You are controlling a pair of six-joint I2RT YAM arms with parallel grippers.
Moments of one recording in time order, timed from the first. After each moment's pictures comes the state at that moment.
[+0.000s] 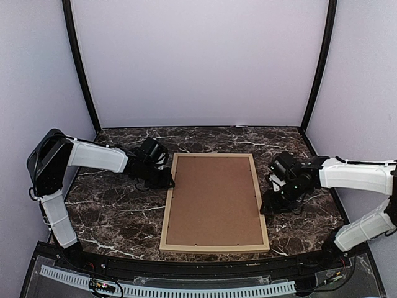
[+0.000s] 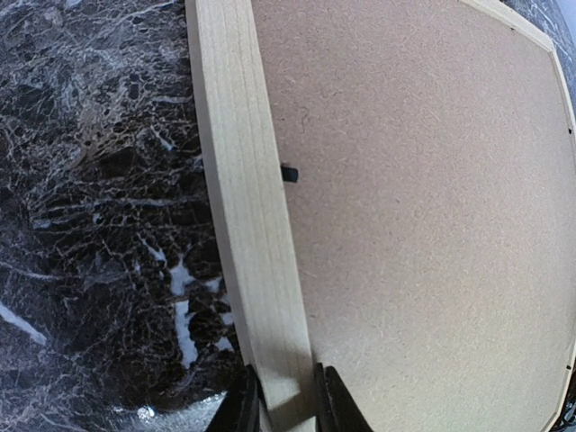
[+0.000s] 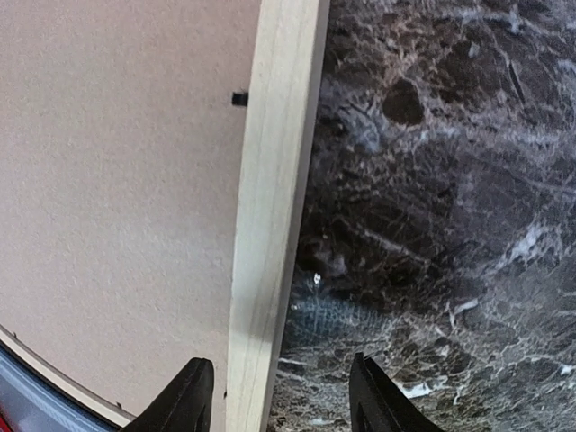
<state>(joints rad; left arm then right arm) -0.64 1.84 1.08 -0.25 0.13 -0.57 0.68 1.31 0.76 -0.73 -0.10 0.59</state>
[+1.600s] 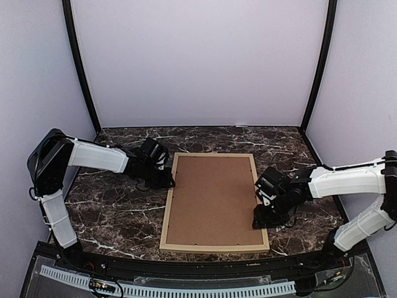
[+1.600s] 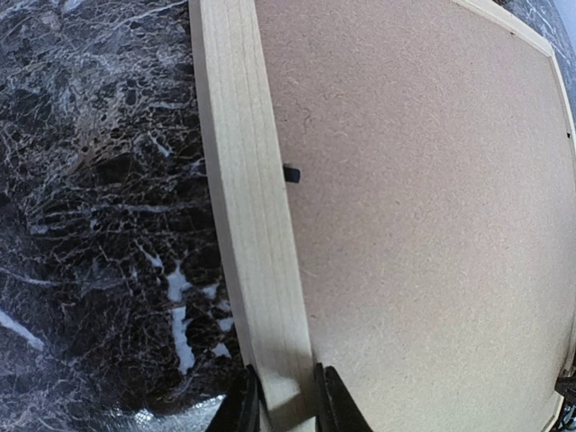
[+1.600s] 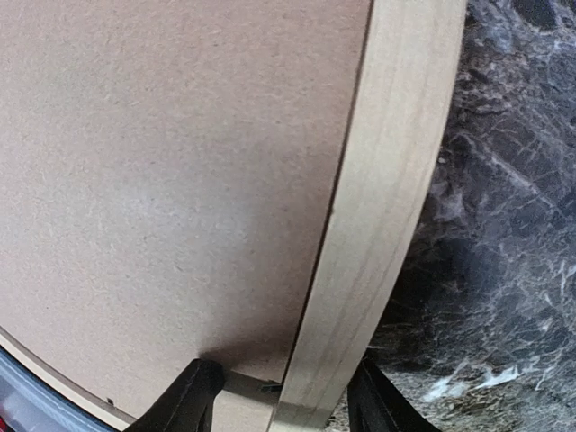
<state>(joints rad) -0.64 1.84 1.08 -0.24 0.13 -0.58 0.87 1.38 0.71 -0.68 -0.09 0.72</state>
